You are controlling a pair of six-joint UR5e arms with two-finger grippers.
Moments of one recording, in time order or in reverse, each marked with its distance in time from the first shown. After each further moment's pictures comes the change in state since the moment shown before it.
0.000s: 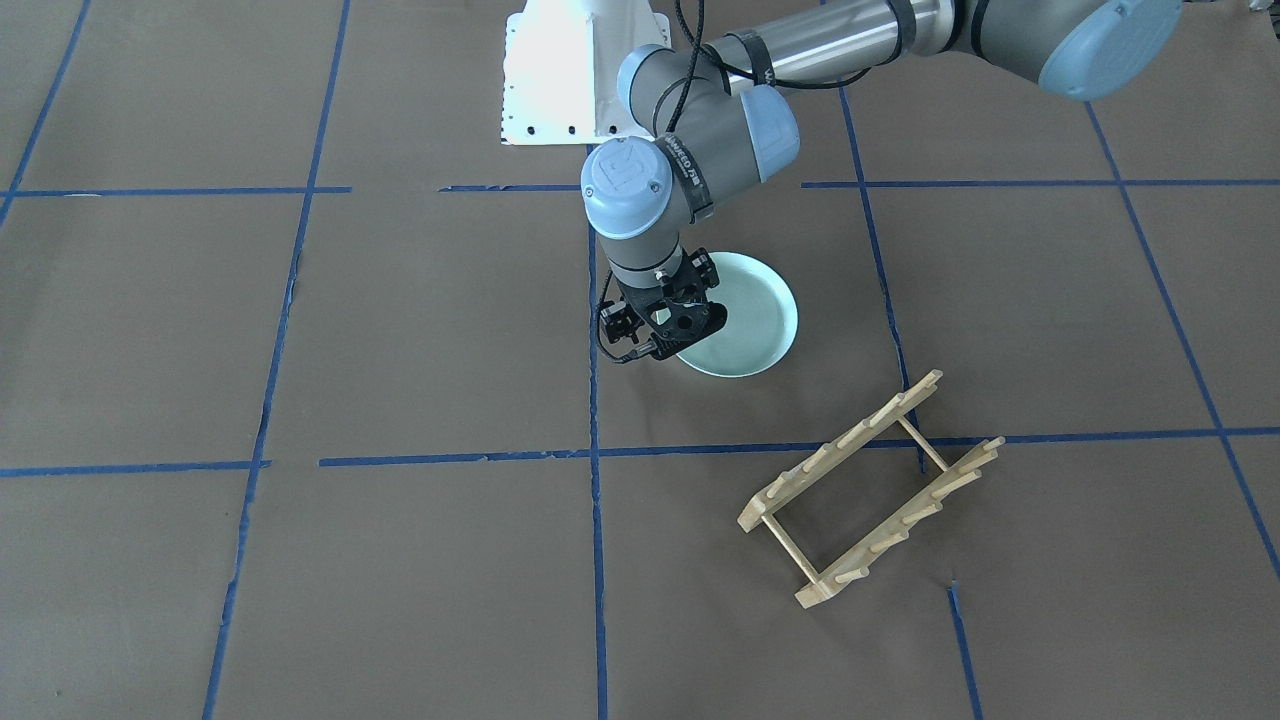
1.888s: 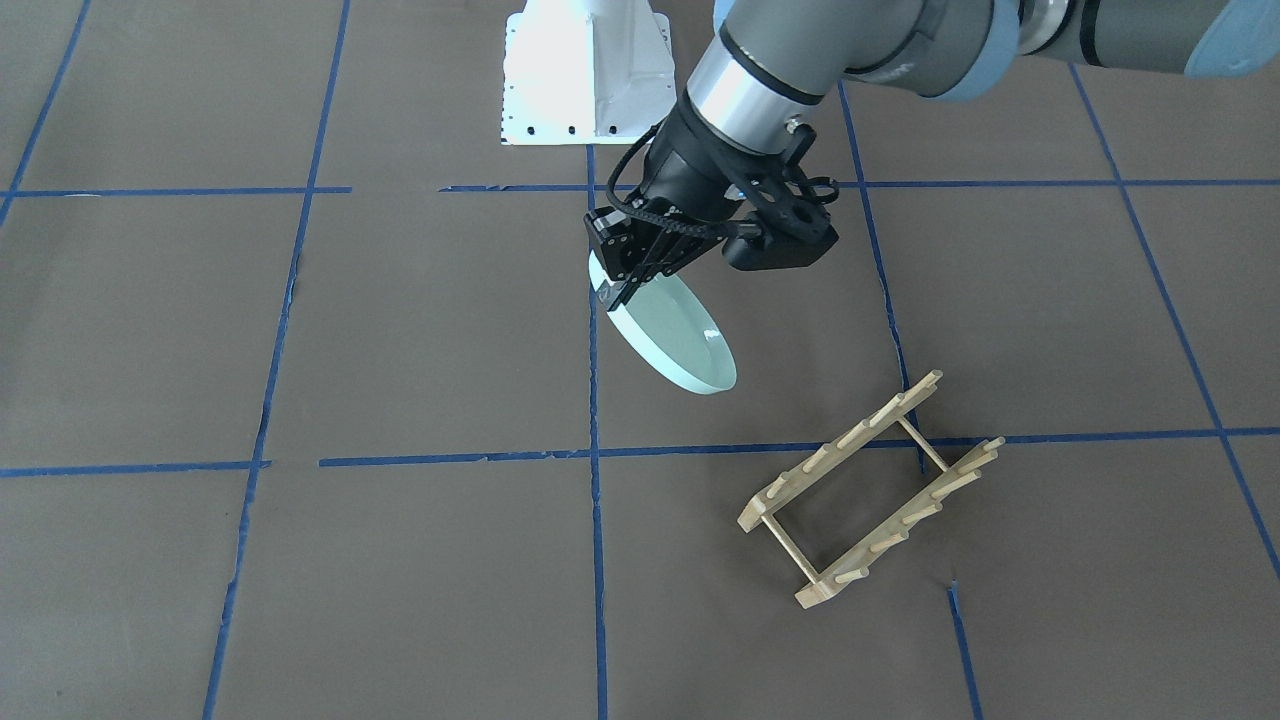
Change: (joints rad) left arm -0.335 0.075 -0.332 -0.609 -0.177 -0.210; right arm 0.000 0.000 -0.001 0.000 0.000 0.000
